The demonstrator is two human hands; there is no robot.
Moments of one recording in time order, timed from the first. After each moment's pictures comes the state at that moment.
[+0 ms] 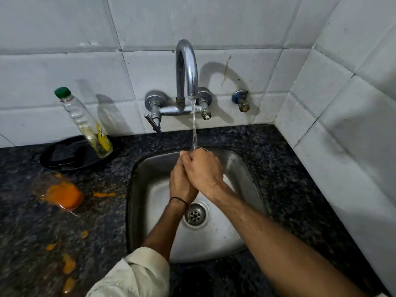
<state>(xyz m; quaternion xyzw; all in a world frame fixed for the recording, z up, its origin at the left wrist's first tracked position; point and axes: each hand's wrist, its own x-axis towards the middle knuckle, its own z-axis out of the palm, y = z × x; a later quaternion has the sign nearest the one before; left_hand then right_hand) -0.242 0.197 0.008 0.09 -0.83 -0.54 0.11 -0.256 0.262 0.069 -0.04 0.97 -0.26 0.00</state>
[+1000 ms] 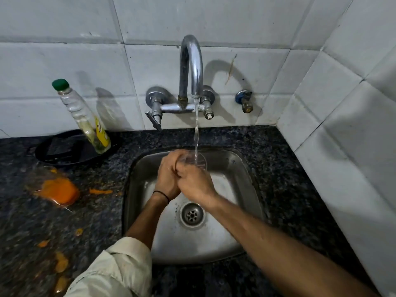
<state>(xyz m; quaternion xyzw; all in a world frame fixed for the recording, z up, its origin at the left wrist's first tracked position) -0.261 0.155 -0.014 0.00 -0.86 -0.49 0.12 -0.257 0.253 0.024 -0.13 0.93 -0.32 0.14</state>
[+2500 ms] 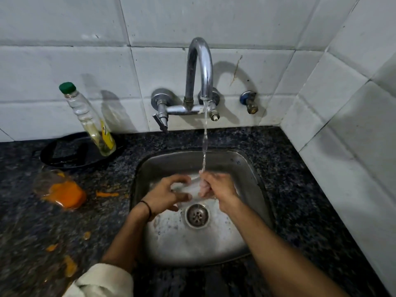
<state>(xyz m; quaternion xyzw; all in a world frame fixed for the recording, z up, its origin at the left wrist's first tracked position) -0.230 0.115 0.000 0.07 -0.78 -0.58 -0.24 -0.263 0.288 -0.011 0.20 0.69 -0.67 0.19</state>
